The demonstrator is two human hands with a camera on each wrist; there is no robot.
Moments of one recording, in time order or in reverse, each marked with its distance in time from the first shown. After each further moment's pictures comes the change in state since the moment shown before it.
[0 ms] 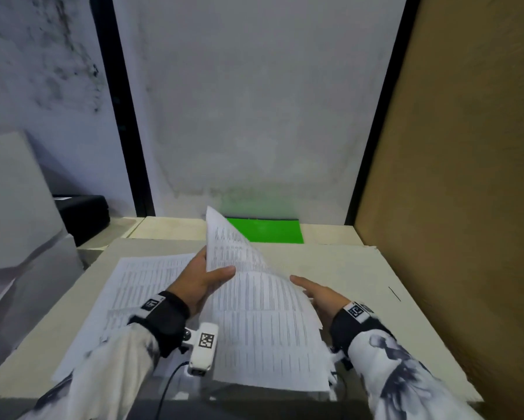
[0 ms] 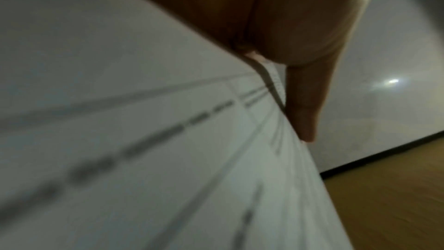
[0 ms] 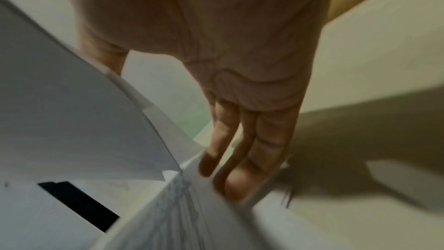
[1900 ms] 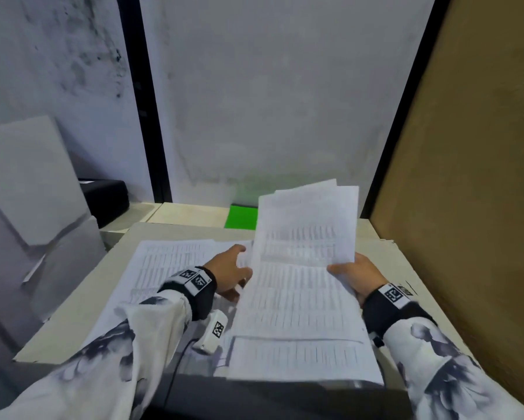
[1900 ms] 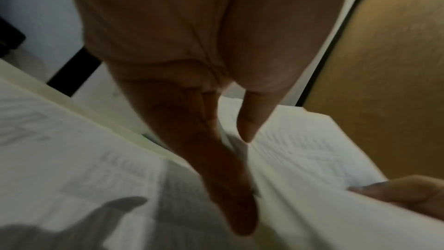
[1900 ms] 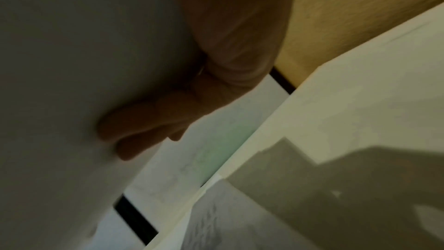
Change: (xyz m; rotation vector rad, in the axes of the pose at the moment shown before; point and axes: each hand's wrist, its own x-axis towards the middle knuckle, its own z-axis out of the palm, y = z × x) left_hand -0.002 0.011 0.003 0.825 0.044 -0.317; right_hand -0.022 -0.022 -0.014 0.028 0.157 -0.443
